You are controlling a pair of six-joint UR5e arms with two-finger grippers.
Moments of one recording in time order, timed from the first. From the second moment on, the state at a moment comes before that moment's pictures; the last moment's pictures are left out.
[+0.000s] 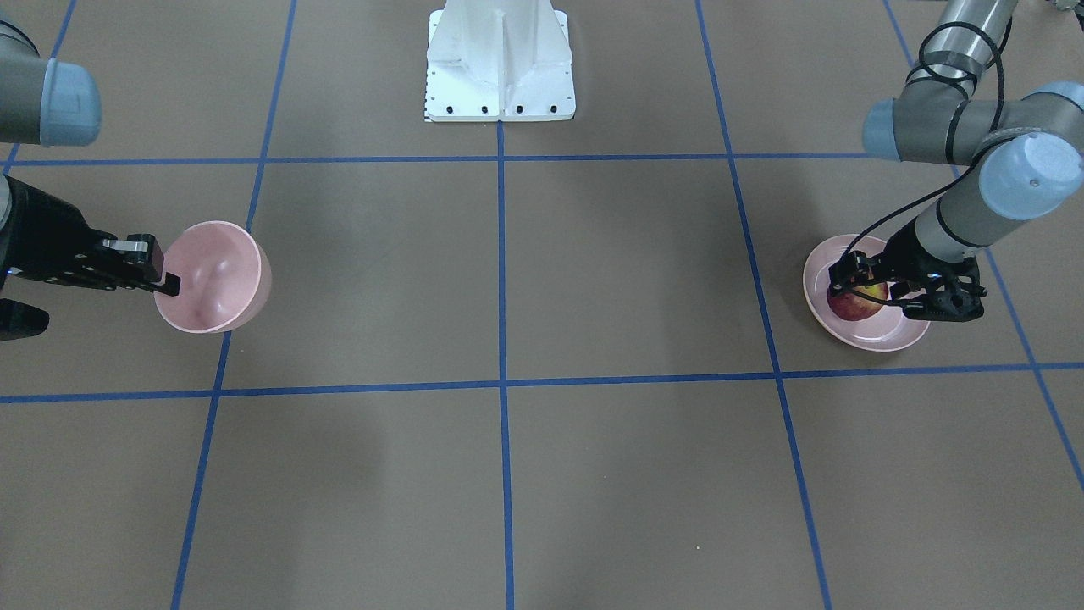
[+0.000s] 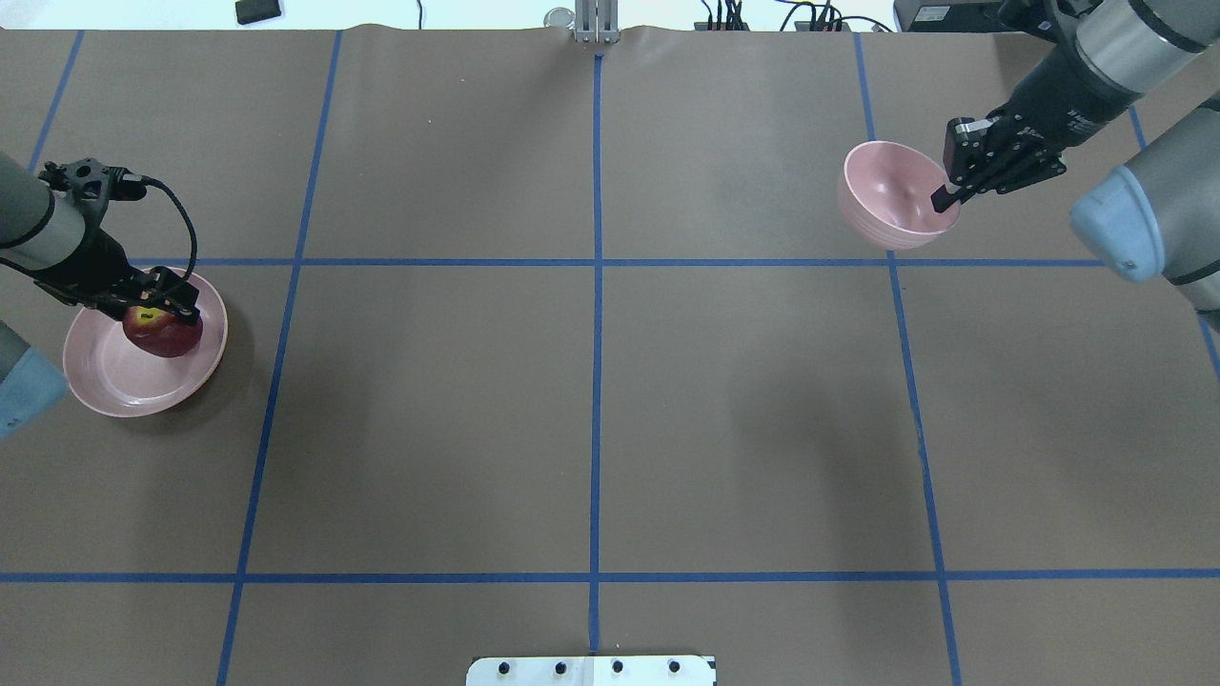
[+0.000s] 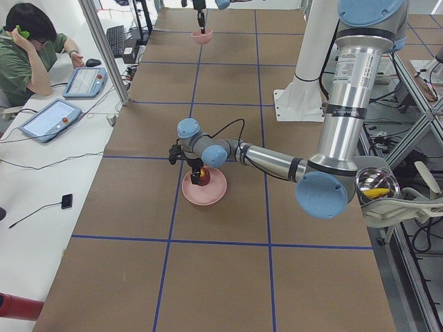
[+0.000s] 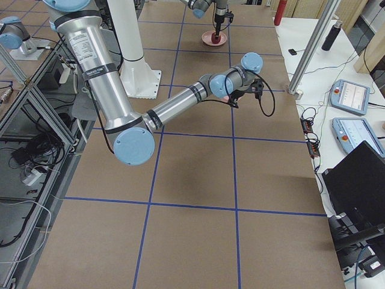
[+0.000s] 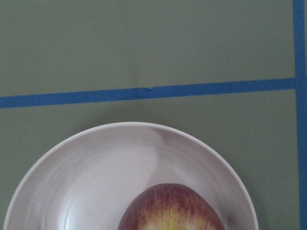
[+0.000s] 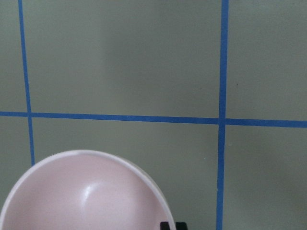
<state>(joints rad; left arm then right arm) -0.97 -1.73 -1.60 -1.90 -2.24 -0.69 1.12 -1.17 1.74 -1.58 2.56 0.73</state>
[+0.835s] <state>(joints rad) -0.98 -1.74 -1.67 -1.81 -2.25 -0.69 0.98 -1.06 1.72 -1.57 2.47 0.90</state>
